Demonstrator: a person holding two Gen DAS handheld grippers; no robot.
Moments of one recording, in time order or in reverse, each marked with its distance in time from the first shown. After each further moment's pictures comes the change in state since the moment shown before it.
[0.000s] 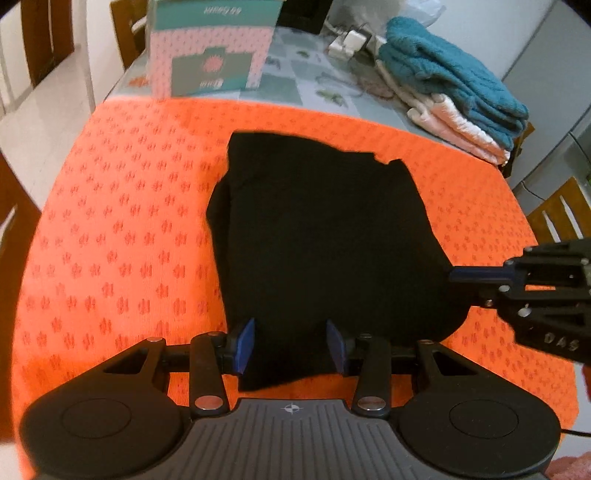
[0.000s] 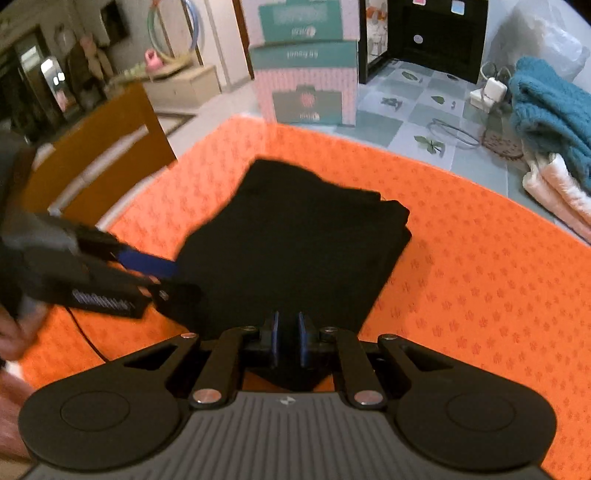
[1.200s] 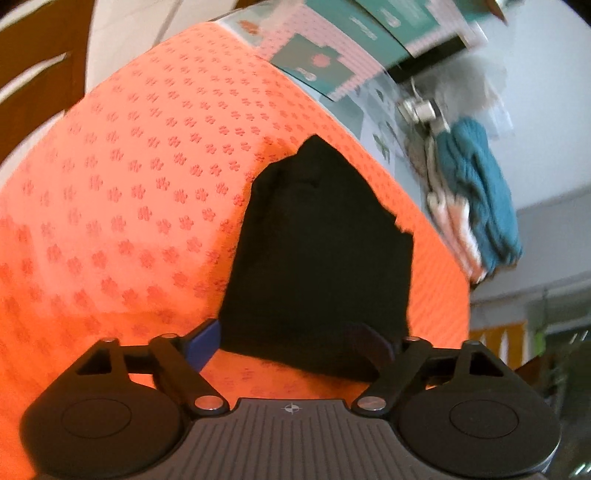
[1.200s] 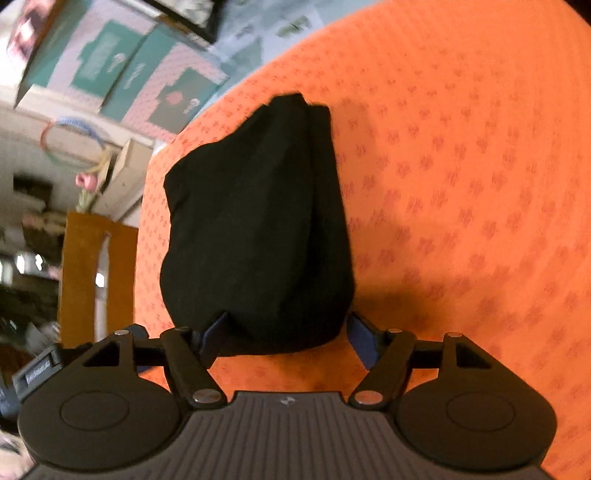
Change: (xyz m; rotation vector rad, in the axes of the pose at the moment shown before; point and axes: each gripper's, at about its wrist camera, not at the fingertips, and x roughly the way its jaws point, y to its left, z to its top) left arm -0.022 0.061 -0.014 -0.561 -0.003 -0.227; right arm 0.039 -0.065 -0.051 0.837 0.084 0.226
